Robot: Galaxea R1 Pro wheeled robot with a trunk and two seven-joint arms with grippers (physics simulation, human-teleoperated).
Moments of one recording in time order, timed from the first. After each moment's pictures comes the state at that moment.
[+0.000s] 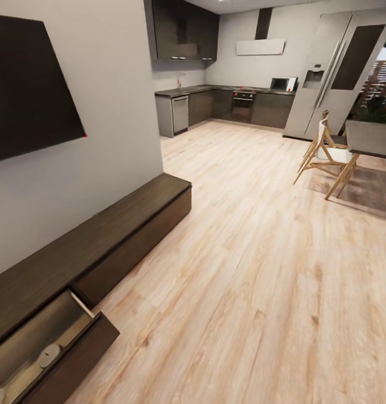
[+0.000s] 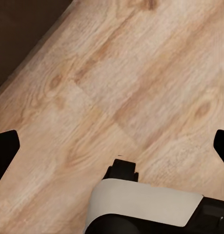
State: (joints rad) left arm -0.34 -0.05 -2.26 -0.03 2.35 -0.42 0.25; right arm -0.09 0.02 0.18 -0.31 -0.16 -0.69 -0.29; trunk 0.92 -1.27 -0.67
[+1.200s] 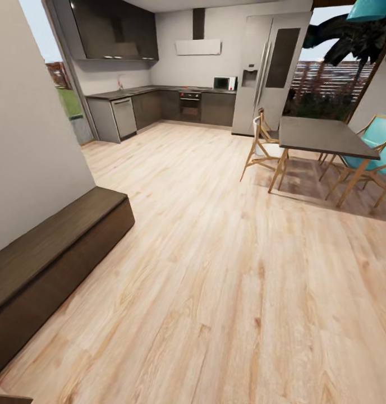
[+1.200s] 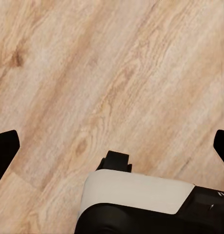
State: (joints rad) left arm -0.34 -0.04 -2.26 -0.06 2.35 -0.42 0.24; right arm -0.09 0.03 0.18 -0.31 -0.16 -0.68 -0.30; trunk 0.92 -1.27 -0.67
